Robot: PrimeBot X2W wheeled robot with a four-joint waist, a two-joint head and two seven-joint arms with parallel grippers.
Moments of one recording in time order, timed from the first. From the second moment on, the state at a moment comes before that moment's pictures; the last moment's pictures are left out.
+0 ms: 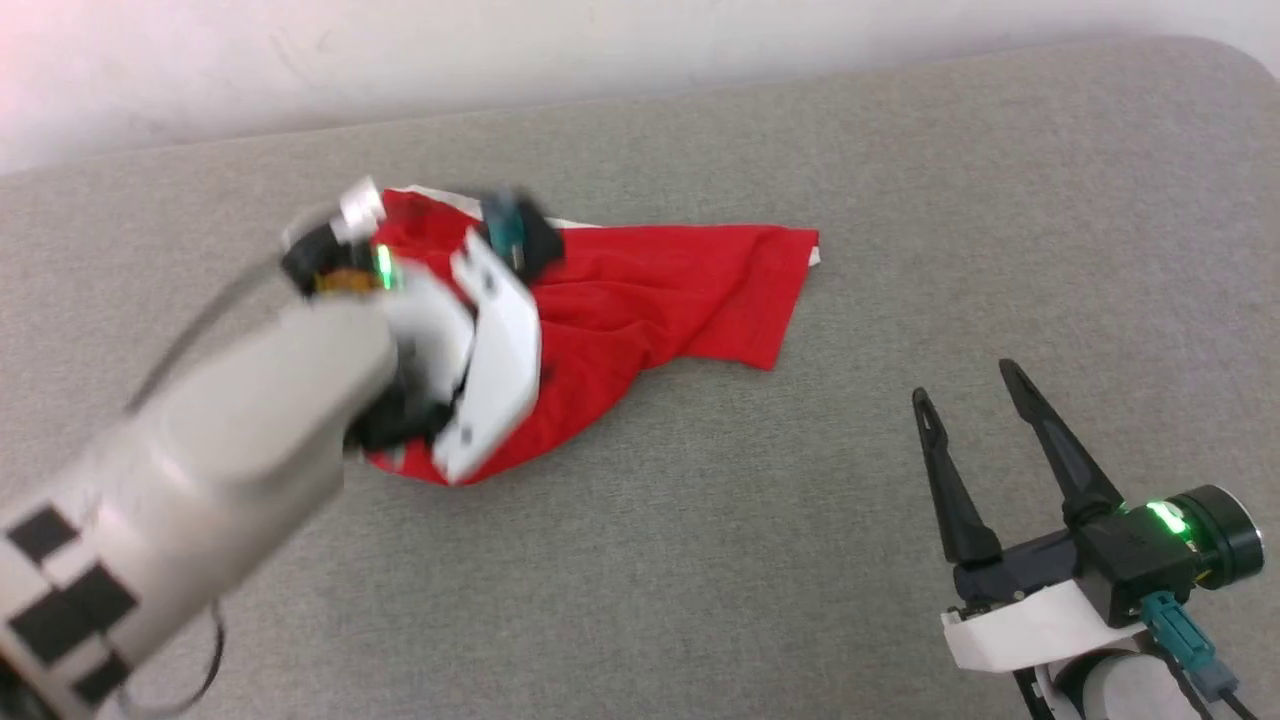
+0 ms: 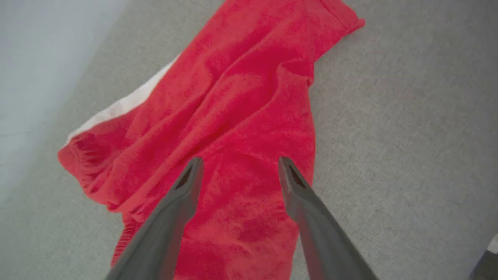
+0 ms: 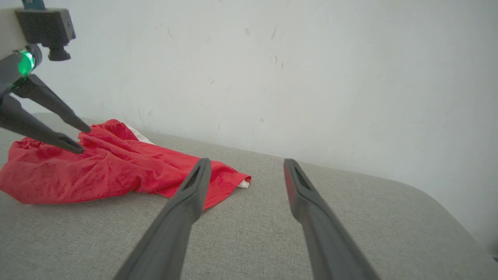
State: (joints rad) left arm -1.12 0.57 -1.27 0.39 -0.90 -0.13 0.56; right arm -0.02 -0.08 0.10 -0.07 -0.06 0.13 -0.26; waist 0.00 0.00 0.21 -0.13
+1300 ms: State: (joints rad) left arm -0.62 0.61 -1.28 0.03 -0.90 -0.13 0.42; right arm 0.01 -0.06 0.03 -0.04 -0.04 0.13 -0.26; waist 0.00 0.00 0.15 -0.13
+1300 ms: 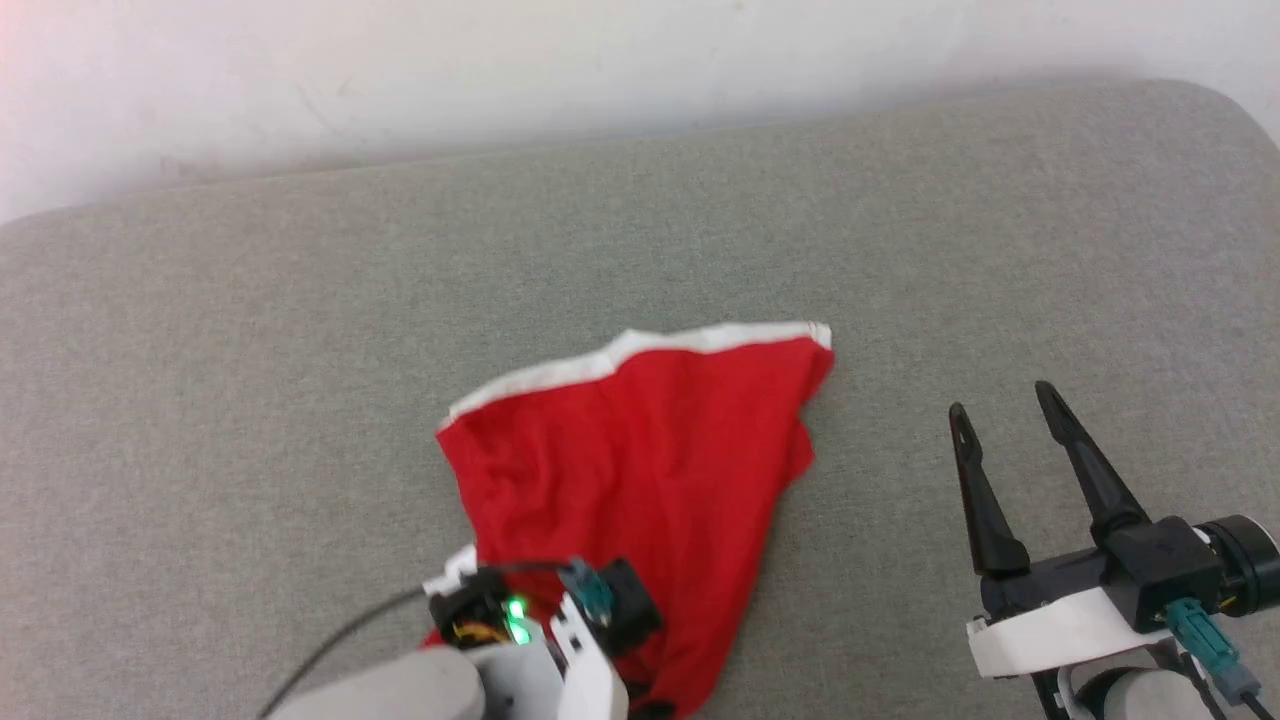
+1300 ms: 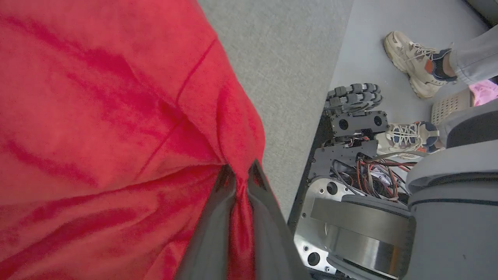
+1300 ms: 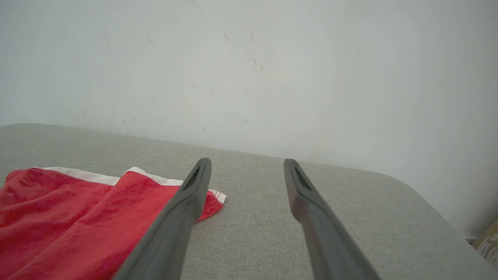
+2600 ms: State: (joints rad) left arm -0.99 0.60 -1.26 0.51 -0.85 -0.12 0.63; right arm -0.02 -0.06 0.04 -0.02 -0.04 0.13 -0.26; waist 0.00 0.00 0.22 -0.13
